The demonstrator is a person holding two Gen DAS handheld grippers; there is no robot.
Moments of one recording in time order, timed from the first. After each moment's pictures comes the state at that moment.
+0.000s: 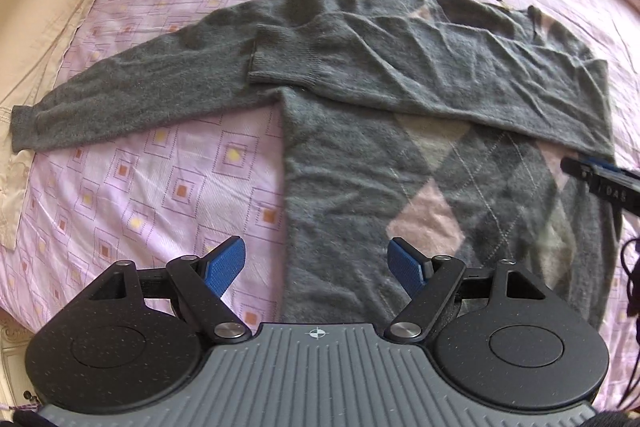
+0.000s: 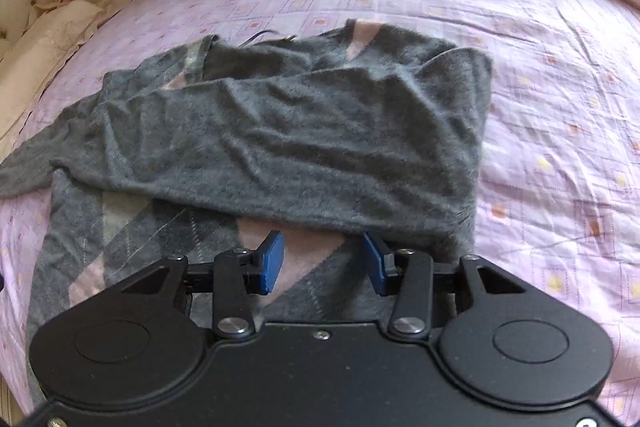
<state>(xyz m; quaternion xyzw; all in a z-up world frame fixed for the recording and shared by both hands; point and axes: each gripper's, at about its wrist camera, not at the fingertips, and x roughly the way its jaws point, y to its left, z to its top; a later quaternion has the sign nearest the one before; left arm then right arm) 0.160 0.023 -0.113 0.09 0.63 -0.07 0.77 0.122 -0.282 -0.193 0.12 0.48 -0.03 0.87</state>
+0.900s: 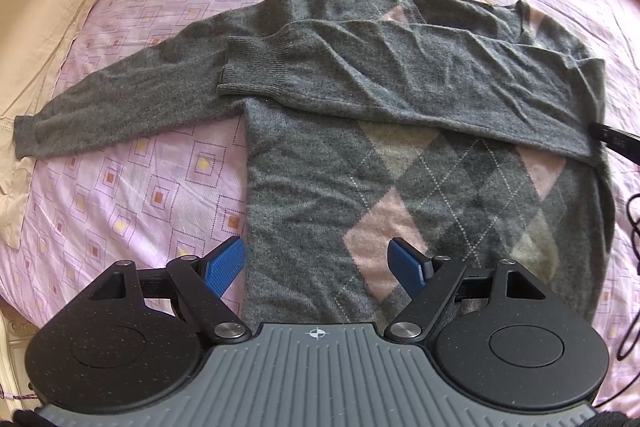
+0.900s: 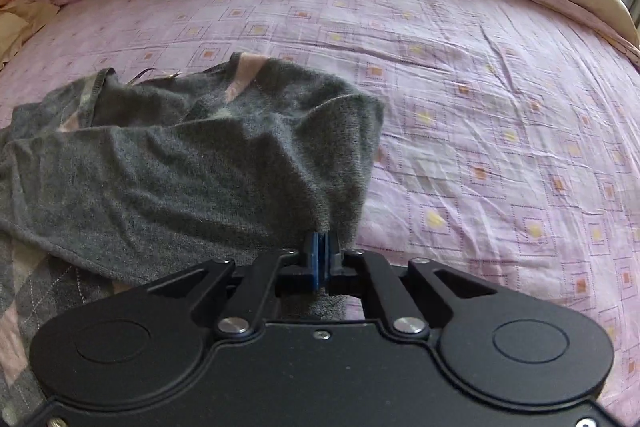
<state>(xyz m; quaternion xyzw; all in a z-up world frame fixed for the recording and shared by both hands) 0.162 -0.019 -0.110 0.10 0.63 -0.05 0.77 0.144 -0.325 -0.186 0.08 0.49 -0.12 0.86</state>
